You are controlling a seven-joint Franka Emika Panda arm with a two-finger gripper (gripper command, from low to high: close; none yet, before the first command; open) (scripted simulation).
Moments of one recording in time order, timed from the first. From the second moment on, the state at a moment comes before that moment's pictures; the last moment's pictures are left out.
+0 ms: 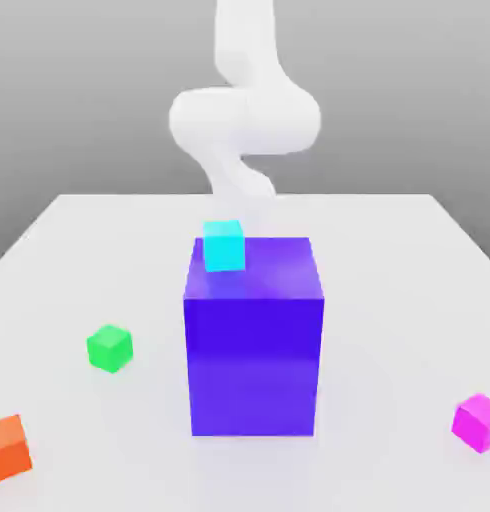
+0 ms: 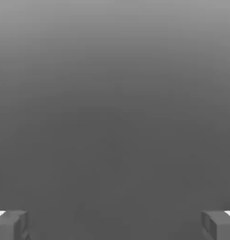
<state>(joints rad) 0.00 -0.71 0.05 -2.31 -0.02 2.33 0.83</state>
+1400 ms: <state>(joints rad) 0.28 0.43 0.36 -2.39 -0.40 2.77 1.22</state>
